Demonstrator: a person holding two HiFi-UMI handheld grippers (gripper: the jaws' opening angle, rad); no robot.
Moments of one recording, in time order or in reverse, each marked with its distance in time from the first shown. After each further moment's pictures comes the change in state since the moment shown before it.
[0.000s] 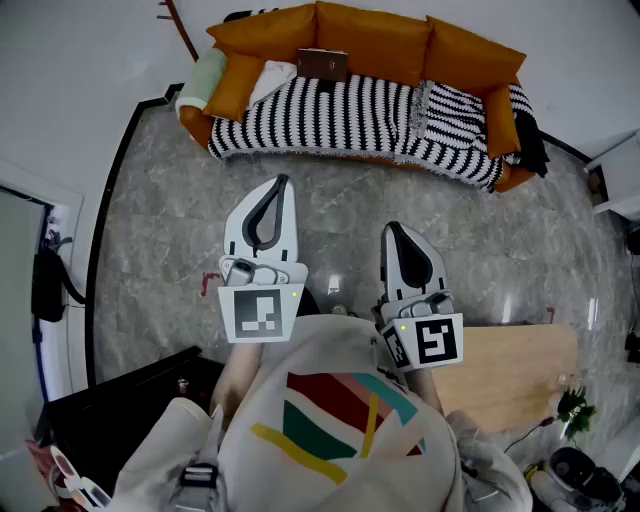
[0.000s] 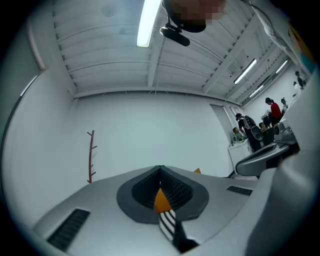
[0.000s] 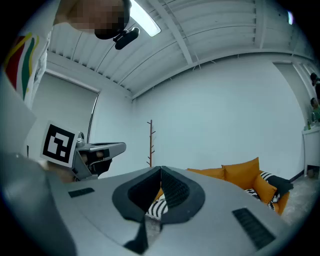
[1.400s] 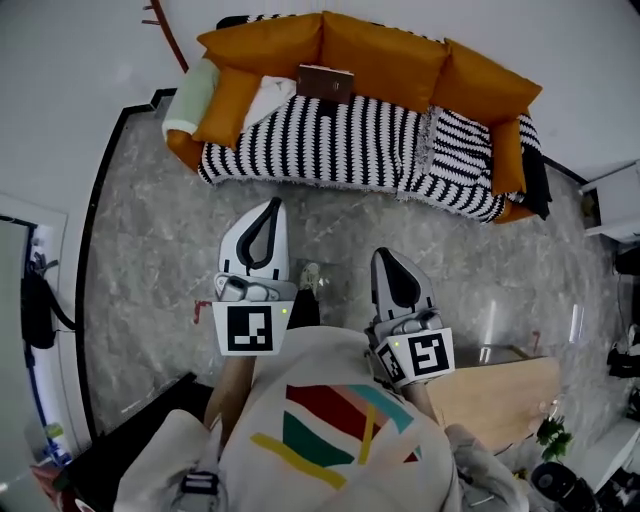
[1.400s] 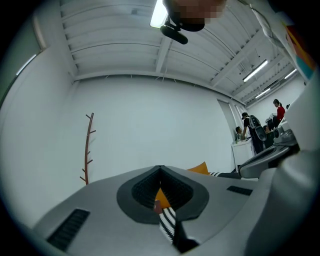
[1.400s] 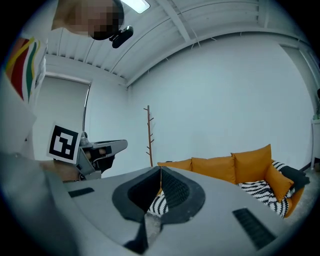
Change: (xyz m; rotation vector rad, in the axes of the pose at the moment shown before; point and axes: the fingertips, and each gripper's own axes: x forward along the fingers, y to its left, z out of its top) left arm 0.138 0.102 -0.071 -0.087 0.073 -0.025; right arm 0.169 -0.027 -0.036 0.048 0.144 0.024
